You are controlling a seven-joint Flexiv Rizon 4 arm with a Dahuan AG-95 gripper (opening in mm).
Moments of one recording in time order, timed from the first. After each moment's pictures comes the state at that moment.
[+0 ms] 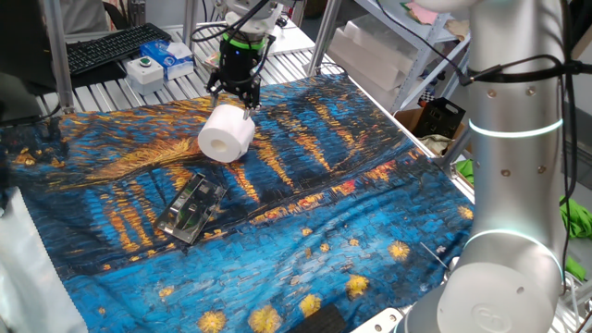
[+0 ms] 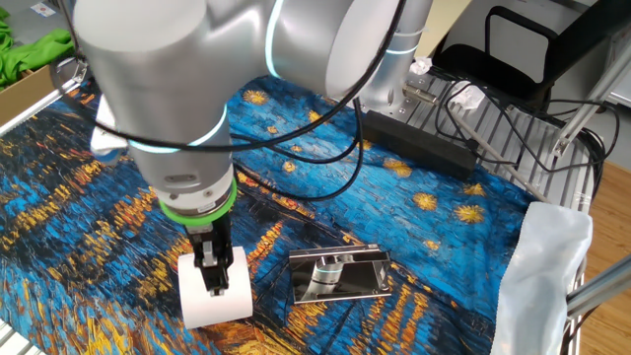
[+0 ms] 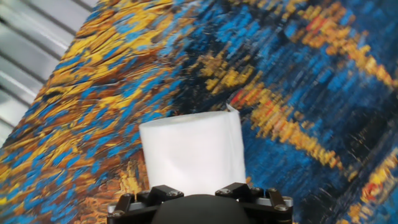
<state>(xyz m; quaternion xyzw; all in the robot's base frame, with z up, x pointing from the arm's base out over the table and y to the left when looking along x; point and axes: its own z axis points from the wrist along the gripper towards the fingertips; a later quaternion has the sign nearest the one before) 0.682 0.008 0.125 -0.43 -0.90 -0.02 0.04</state>
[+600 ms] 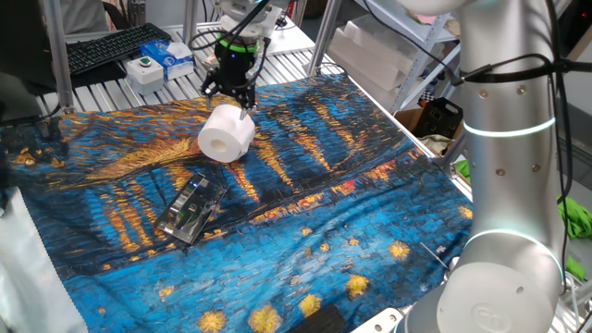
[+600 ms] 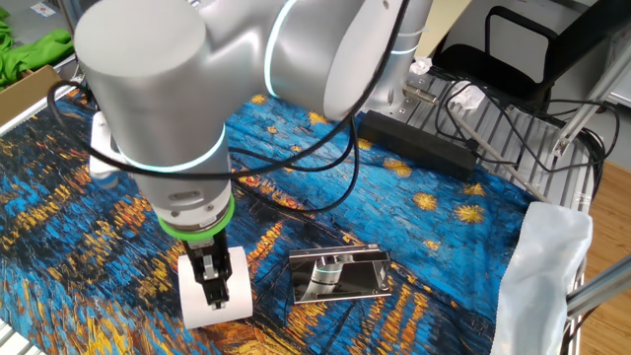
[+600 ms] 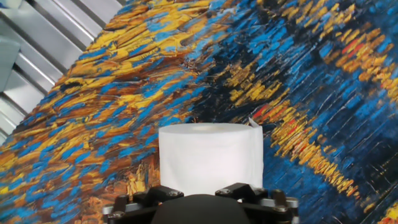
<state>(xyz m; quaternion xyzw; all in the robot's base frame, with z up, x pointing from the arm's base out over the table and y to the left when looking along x) 0.696 0.010 0.109 -0.40 -0.92 -0.02 0.02</state>
